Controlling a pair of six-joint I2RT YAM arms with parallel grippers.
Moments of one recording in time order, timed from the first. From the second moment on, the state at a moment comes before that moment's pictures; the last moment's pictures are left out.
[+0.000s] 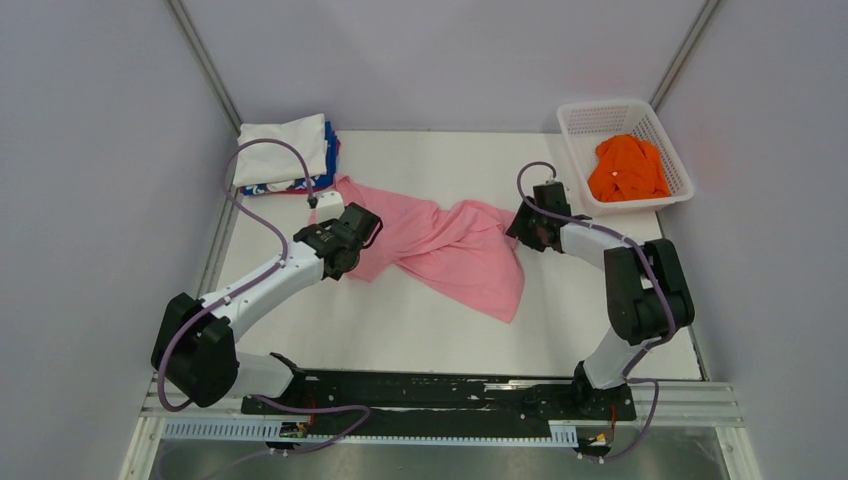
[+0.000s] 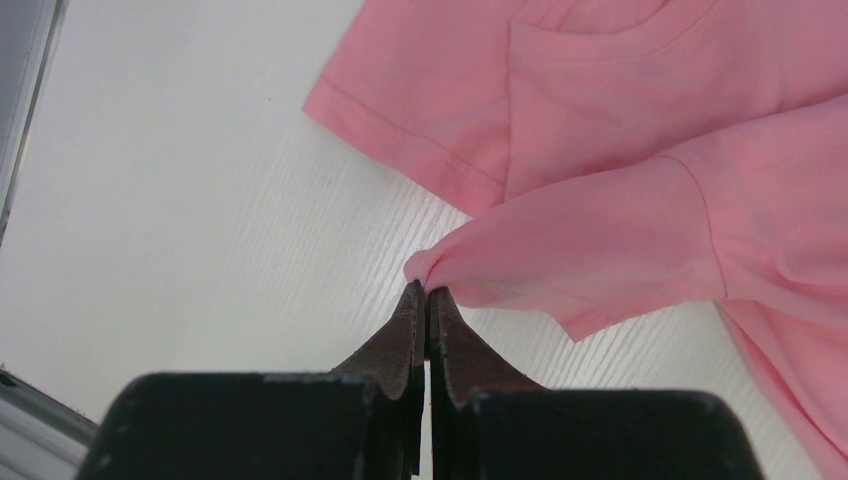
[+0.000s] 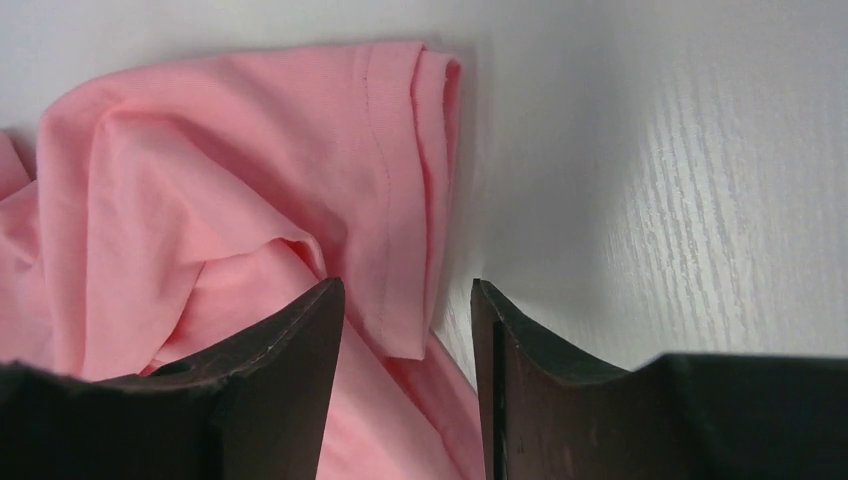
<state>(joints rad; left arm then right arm) -0.59 1.34 0.95 -0.75 -0.72 -0.77 0.22 1.67 0.92 -0.11 0.01 0.64</state>
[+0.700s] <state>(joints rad) -0.59 1.34 0.94 -0.71 -0.72 -0.75 0.30 1.76 0.98 -0.13 0.10 0.70</state>
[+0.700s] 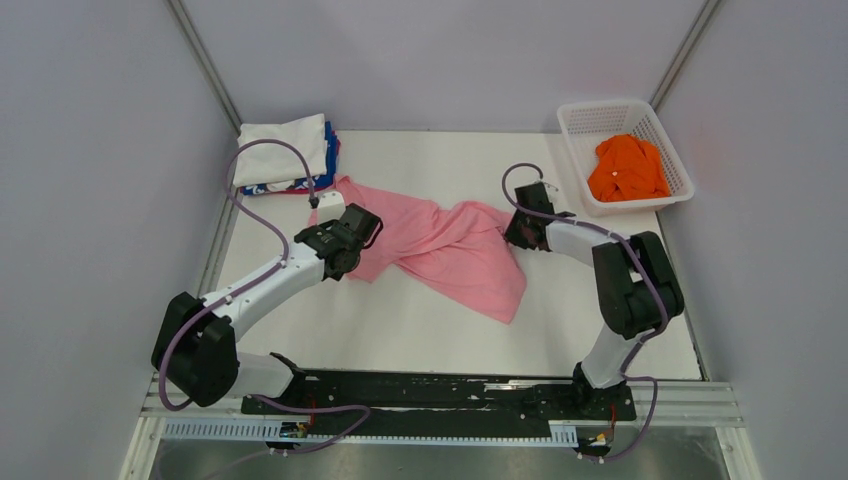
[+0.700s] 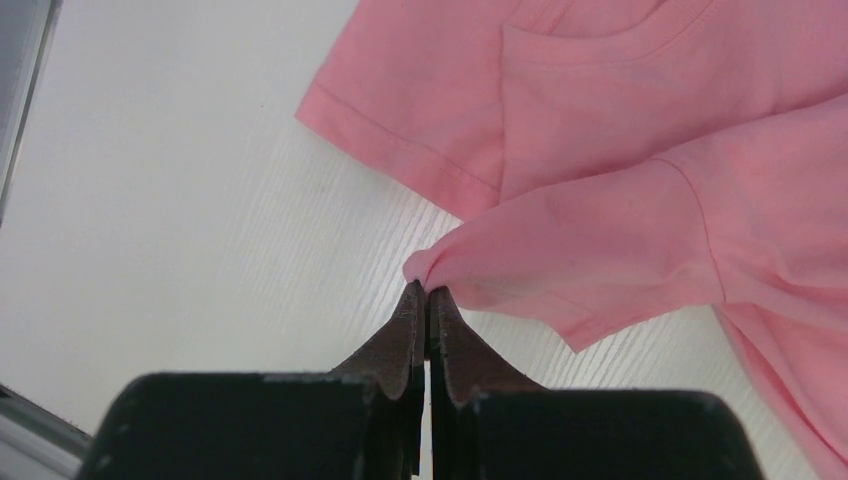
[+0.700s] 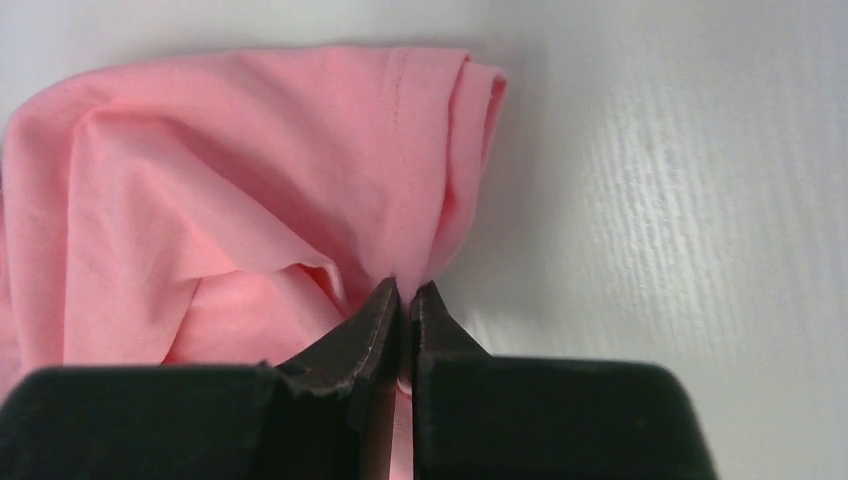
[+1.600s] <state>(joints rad) -0.59 0.74 1.22 -0.42 -0.82 -0.44 0.24 0.76 1.01 -0.29 0.31 0.43</state>
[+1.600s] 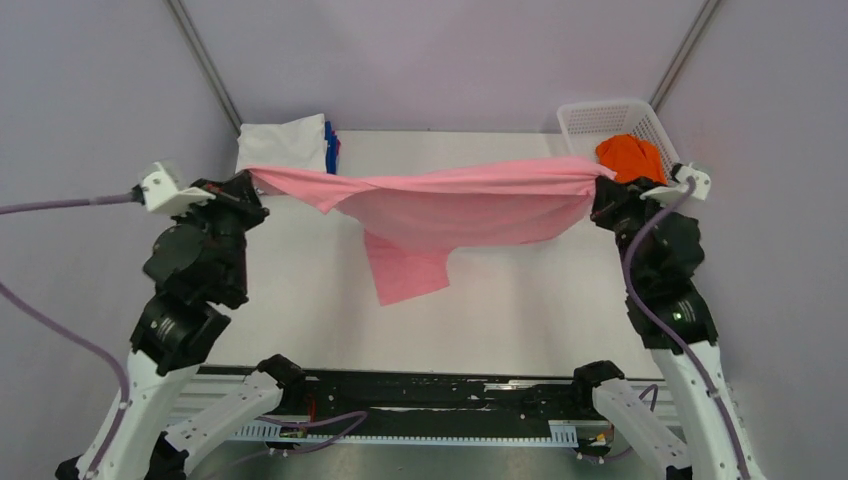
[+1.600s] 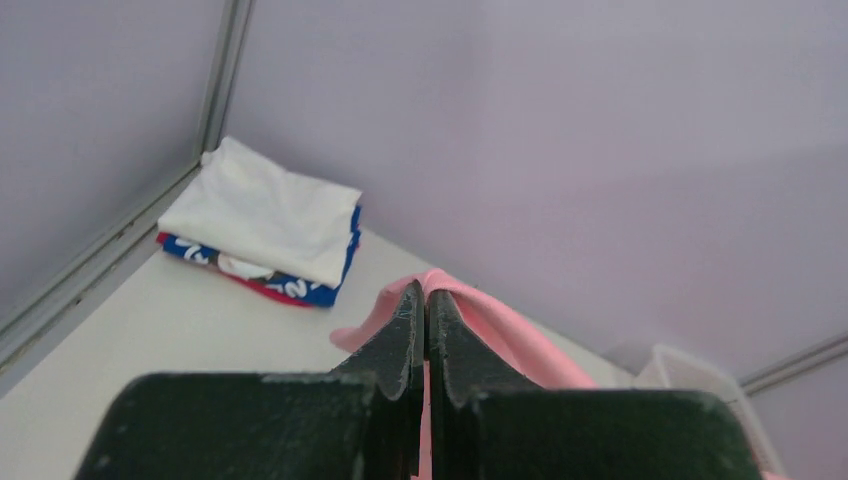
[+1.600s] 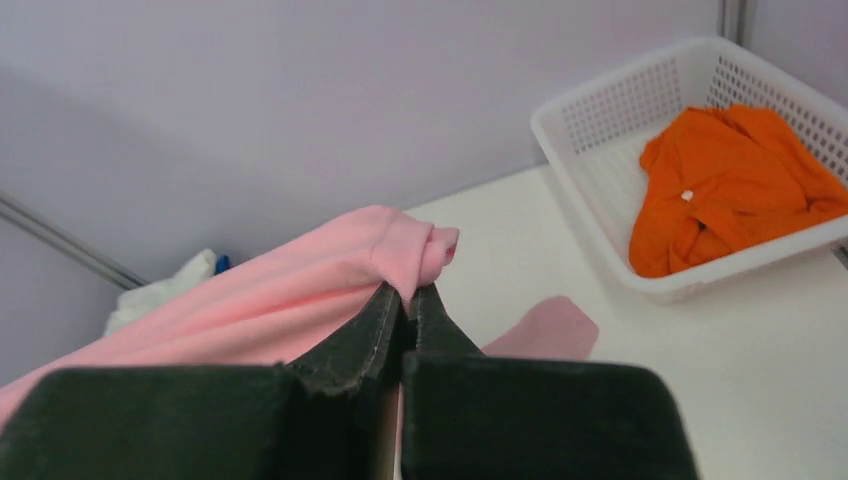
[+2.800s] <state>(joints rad) -0.49 1.47 0.99 -0.47 -0.75 -0.63 0.18 1.05 0.70 -0.45 0.14 0.66</state>
